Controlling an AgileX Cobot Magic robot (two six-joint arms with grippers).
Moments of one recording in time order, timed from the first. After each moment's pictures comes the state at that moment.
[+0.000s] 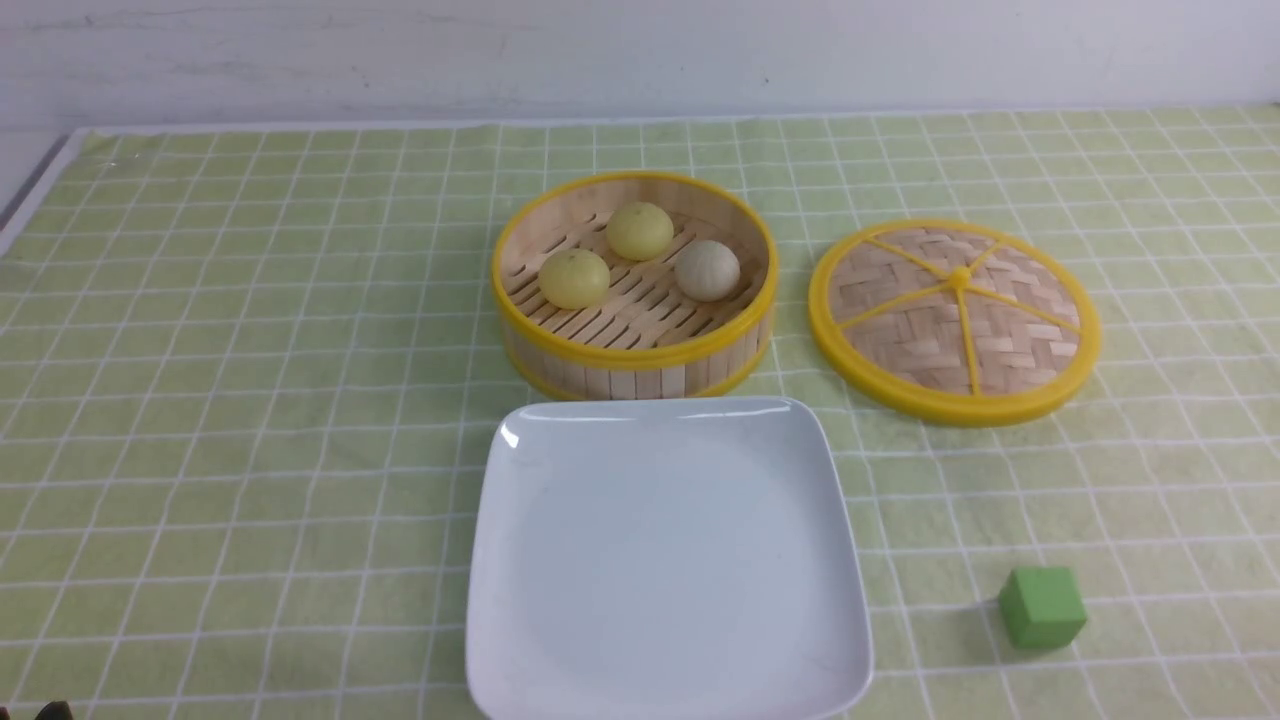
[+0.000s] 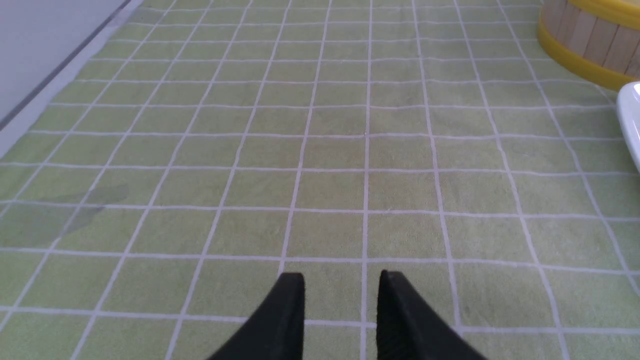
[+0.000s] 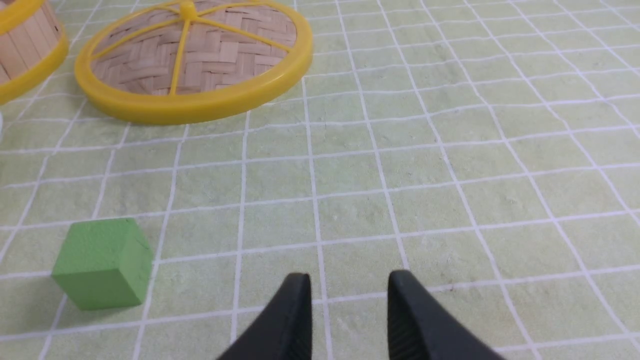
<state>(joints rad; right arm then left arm) 0.01 -0.01 0.02 -0.12 0.41 0.23 0.01 -0.01 0.03 0.15 0.37 -0.10</state>
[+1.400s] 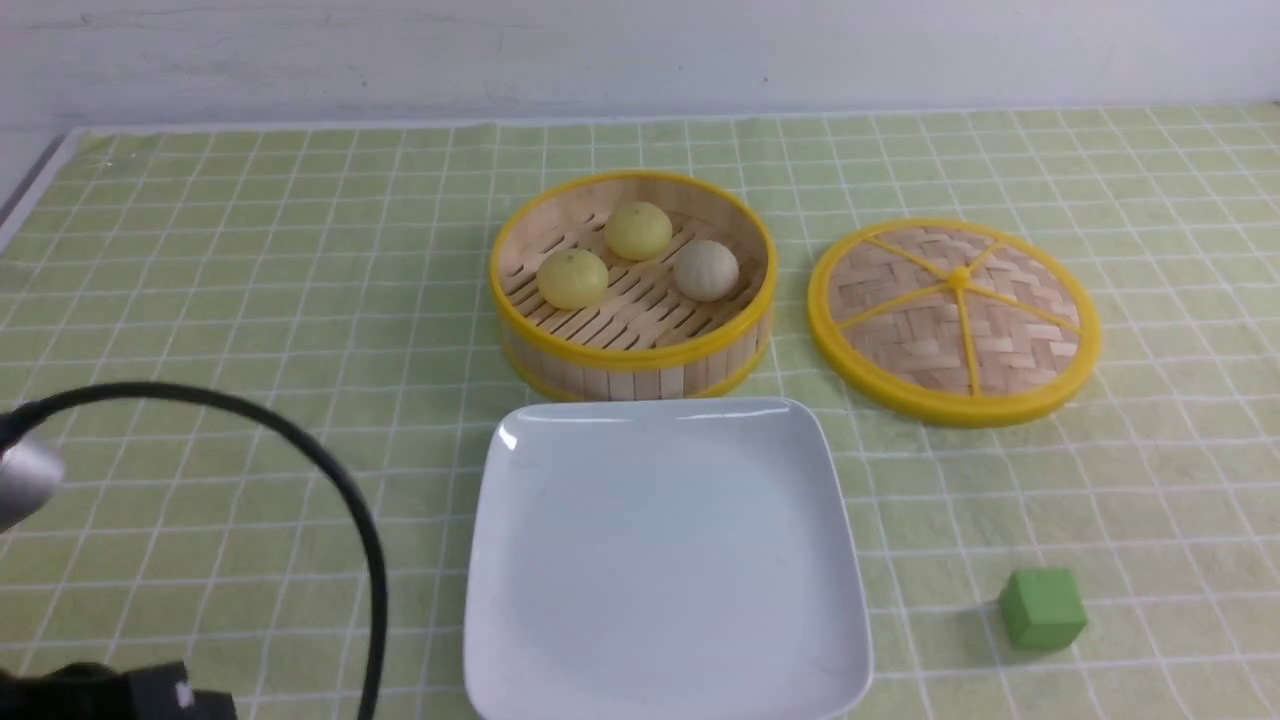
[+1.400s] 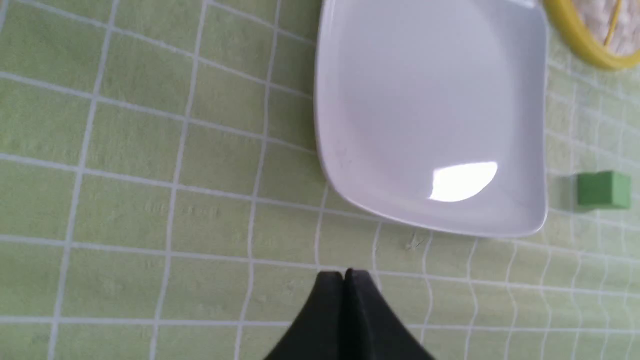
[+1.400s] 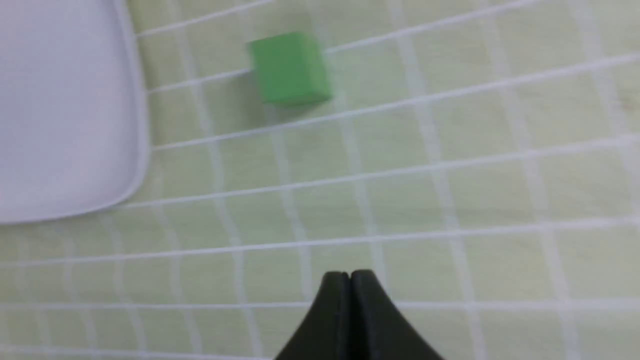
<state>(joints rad) 0.01 0.95 -0.75 0.44 1.09 -0.01 0.01 0.62 -0.57 -0.48 1.02 -0.09</state>
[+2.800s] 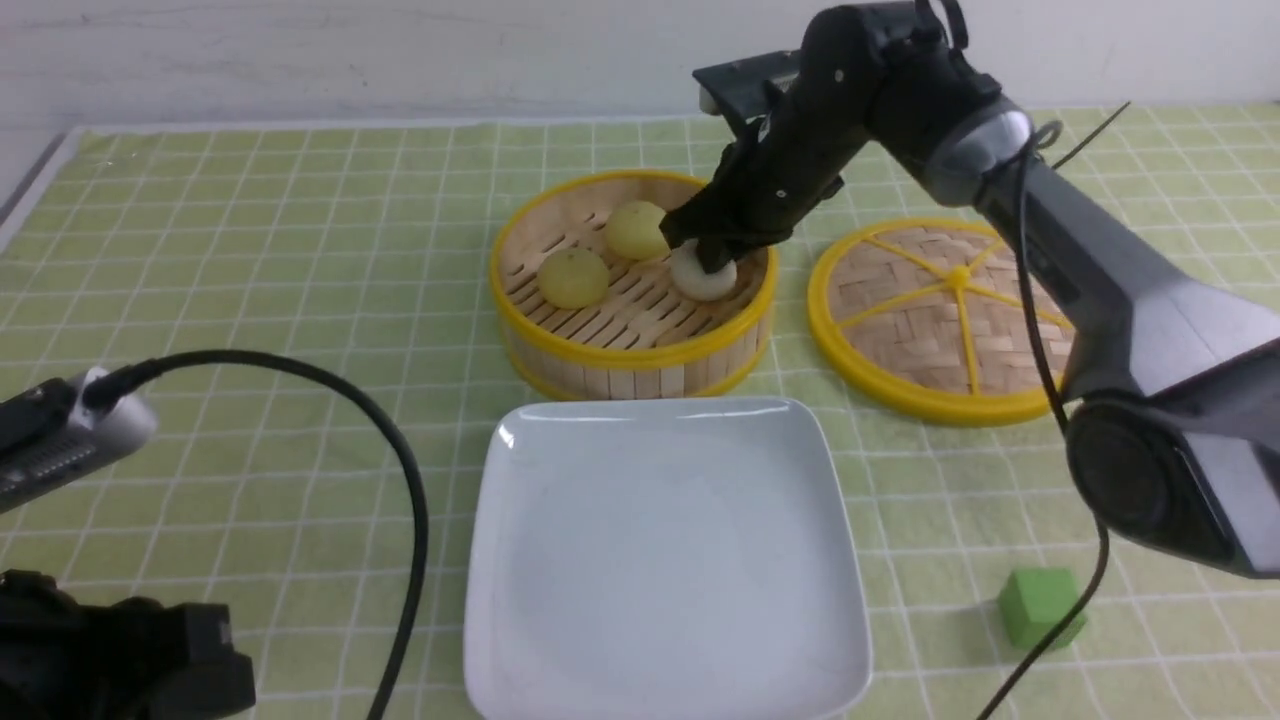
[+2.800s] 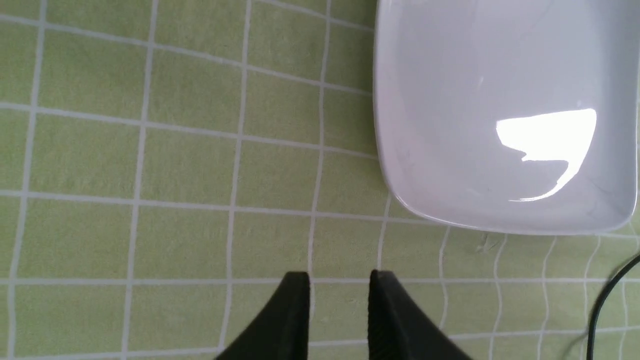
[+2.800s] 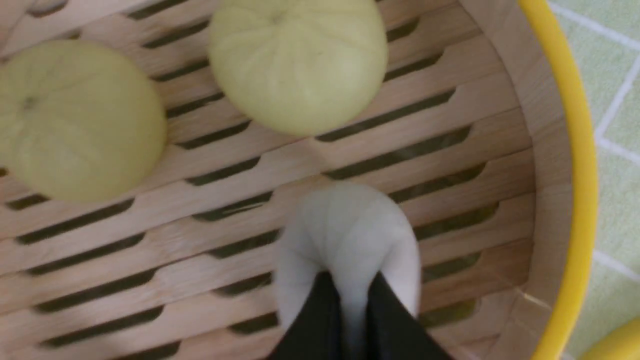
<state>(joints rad) 0.41 2.60 -2.72 0.20 1.23 -0.10 0.01 0.79 -0.59 -0.42 0.97 0.00</state>
